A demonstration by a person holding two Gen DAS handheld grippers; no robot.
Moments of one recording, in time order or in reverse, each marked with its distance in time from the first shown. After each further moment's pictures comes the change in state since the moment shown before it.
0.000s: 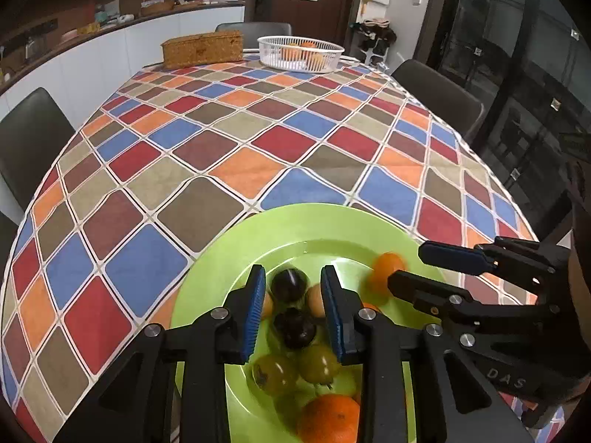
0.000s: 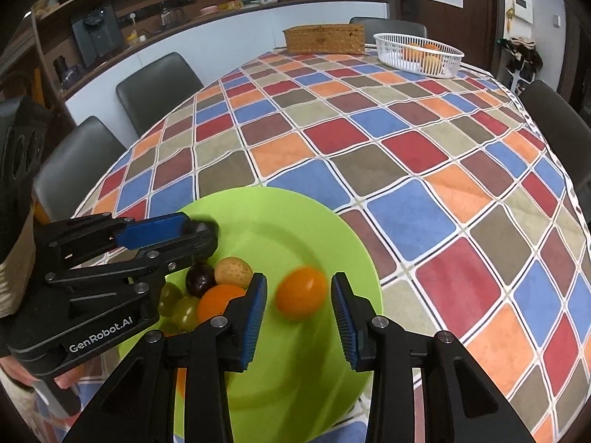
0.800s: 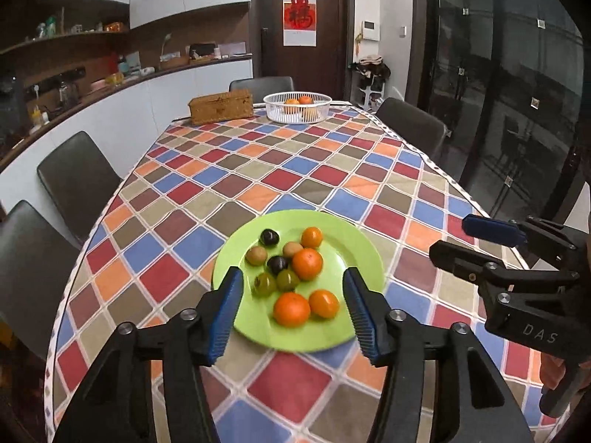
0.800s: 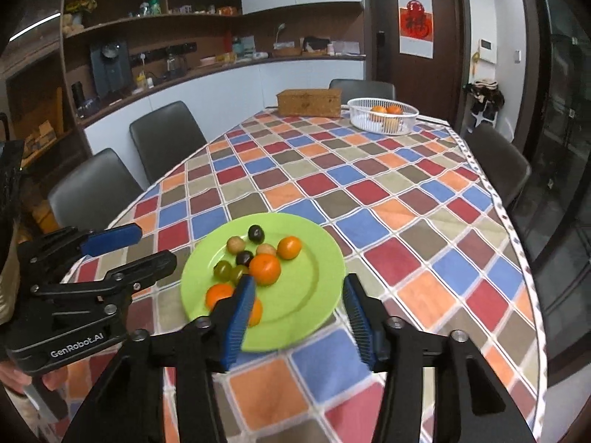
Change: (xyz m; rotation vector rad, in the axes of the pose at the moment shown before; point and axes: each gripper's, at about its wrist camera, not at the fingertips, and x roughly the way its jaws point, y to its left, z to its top) left arm -0.163 -0.057 -0.069 0.054 -0.181 0.104; right arm -0.159 0.034 -0.061 -0.005 -0.220 -0.099
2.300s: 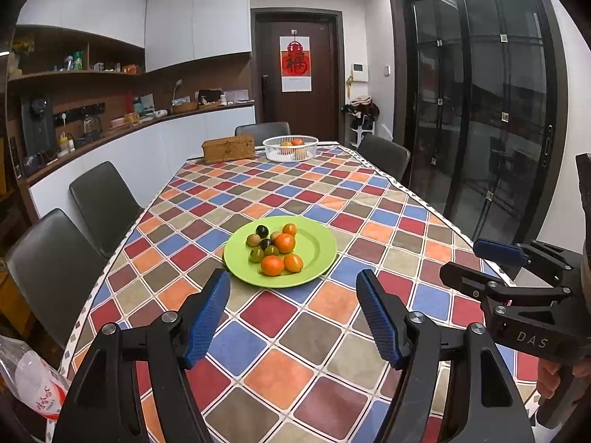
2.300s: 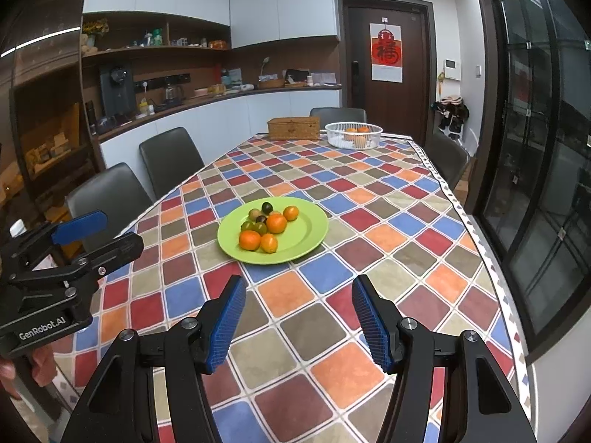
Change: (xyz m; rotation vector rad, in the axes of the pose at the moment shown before) left arm -0.152 -0.047 -0.085 0.024 -0.189 0.030; right arm -0.155 0.029 -0.107 0.040 -0.126 -0.071
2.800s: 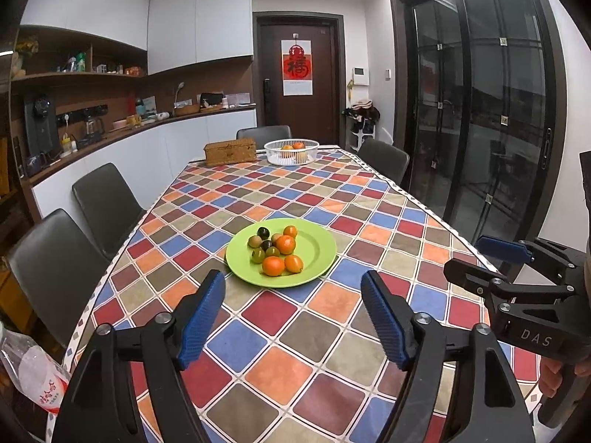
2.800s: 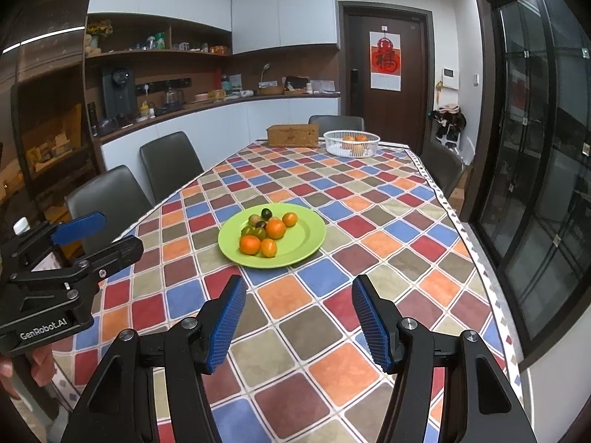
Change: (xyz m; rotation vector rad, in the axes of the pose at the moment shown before) left arm -0.008 -0.001 -0.002 -0.003 -0.009 0.003; right arm -0.015 0.005 0.000 -0.016 -0.027 -0.016
